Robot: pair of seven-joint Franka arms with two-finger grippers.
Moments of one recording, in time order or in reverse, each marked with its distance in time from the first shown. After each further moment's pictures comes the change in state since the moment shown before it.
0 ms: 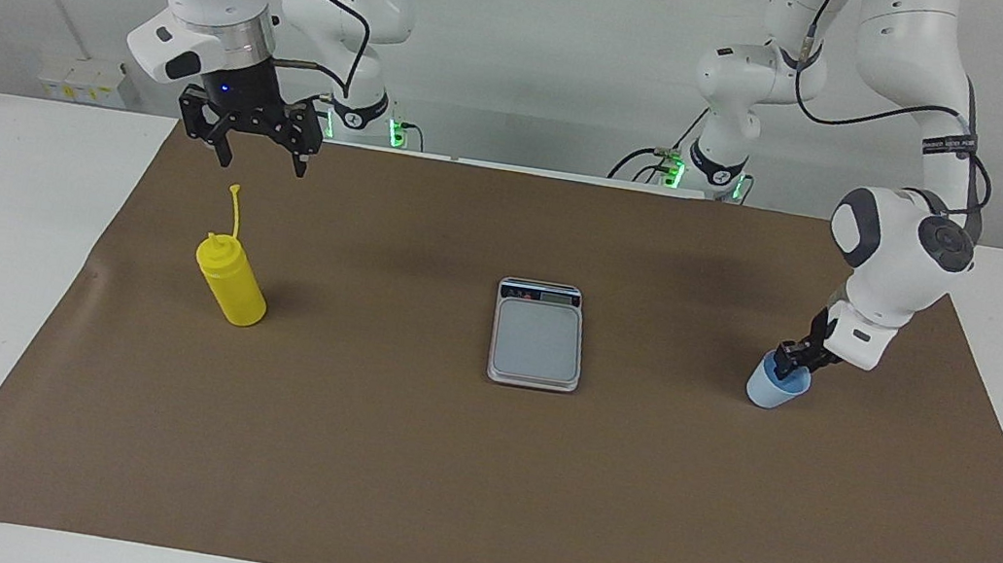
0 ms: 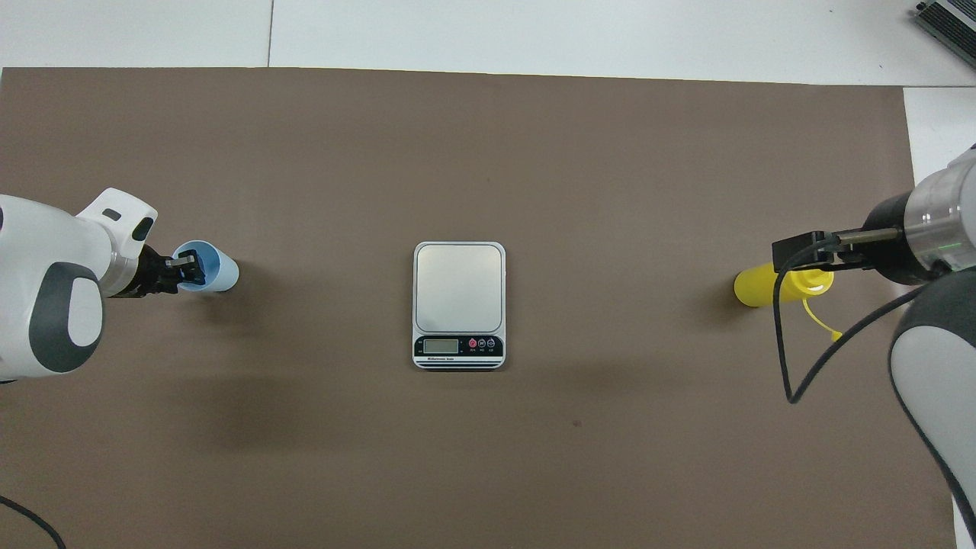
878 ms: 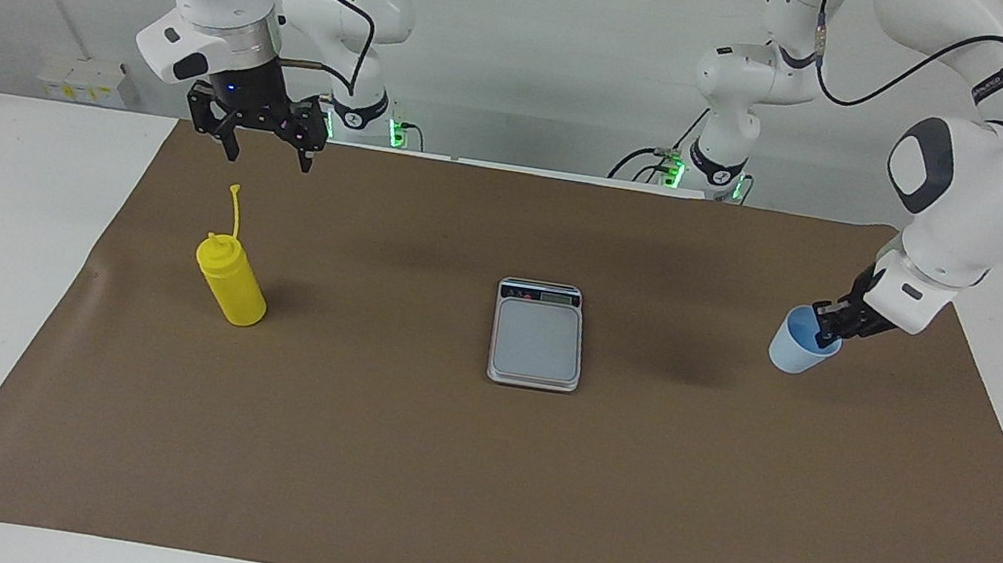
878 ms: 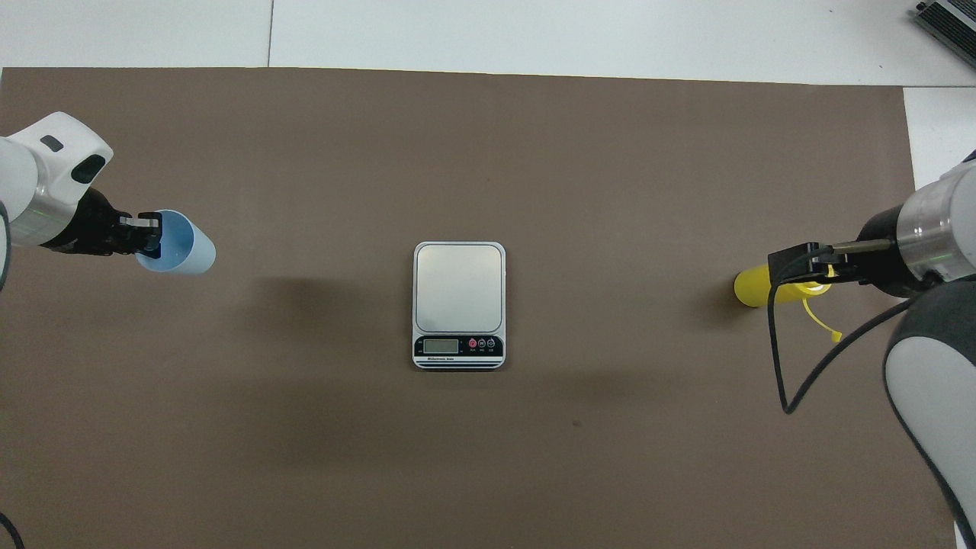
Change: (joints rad) left arm -0.072 -0.055 -0.018 0.367 0.017 -0.492 0.092; right arm 0.004 -0.015 0.003 -0.018 0.000 -0.027 0.035
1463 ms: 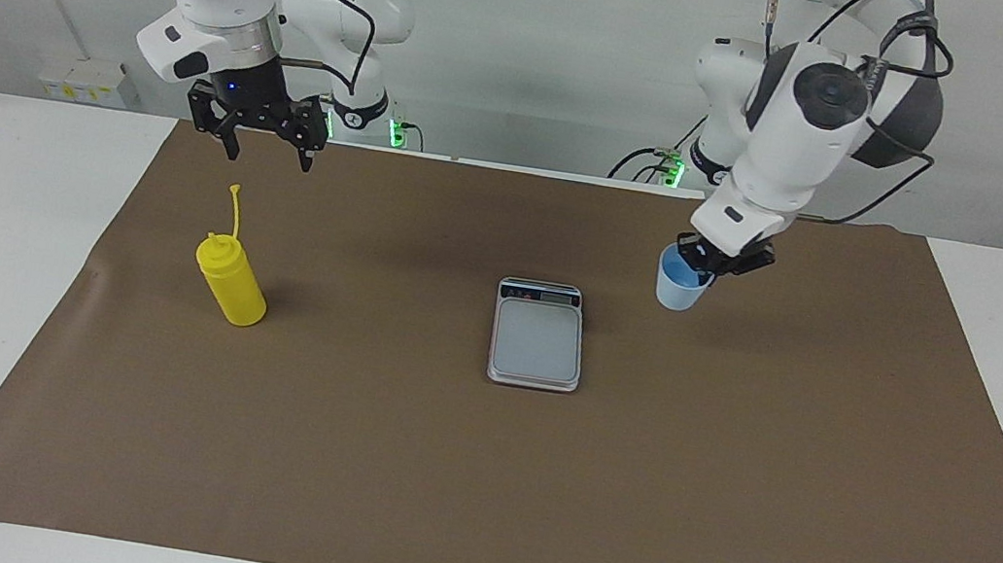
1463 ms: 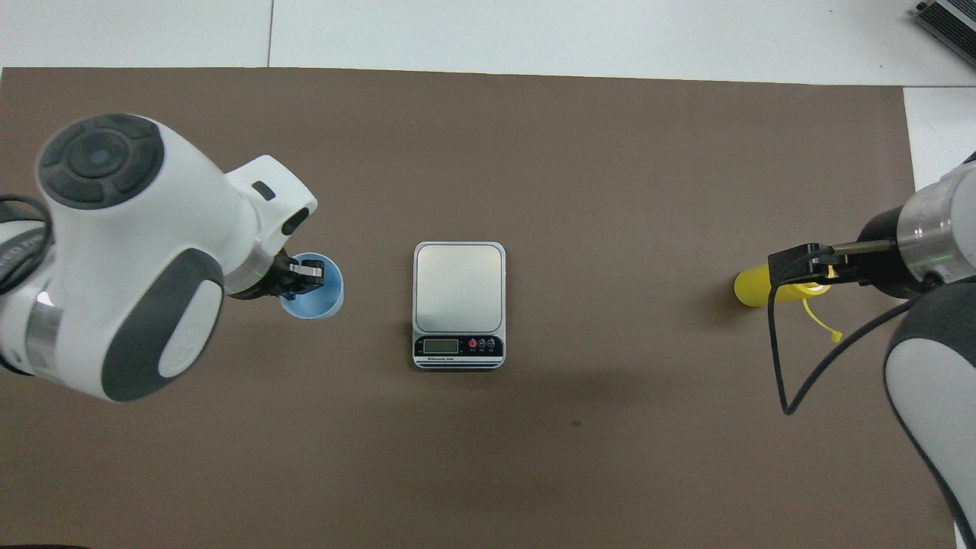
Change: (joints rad) left arm -0.346 -0.032 -0.012 -0.007 0.033 -0.054 -0.298; right arm 0.000 -0.001 0.000 -0.002 0.000 0.000 0.000
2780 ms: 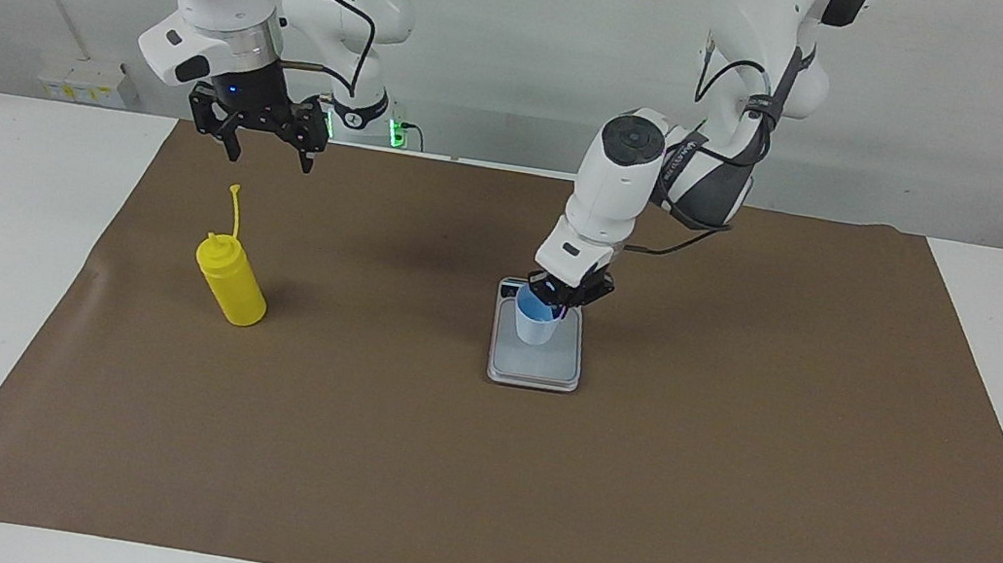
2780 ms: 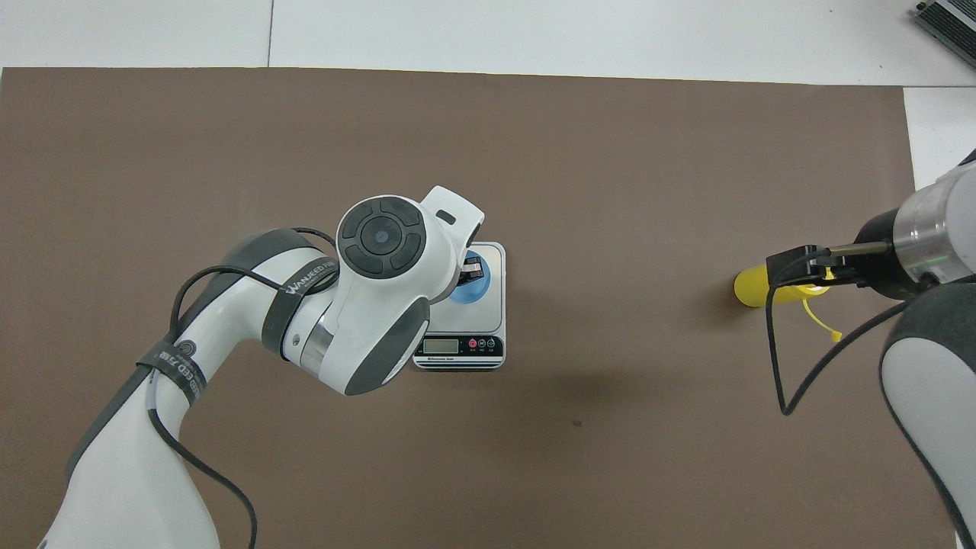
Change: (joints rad) left arm -0.215 0.241 -0.001 0.007 -0.017 0.395 -0.383; right arm 0.000 0.000 0.000 -0.008 0.000 0.000 0.000
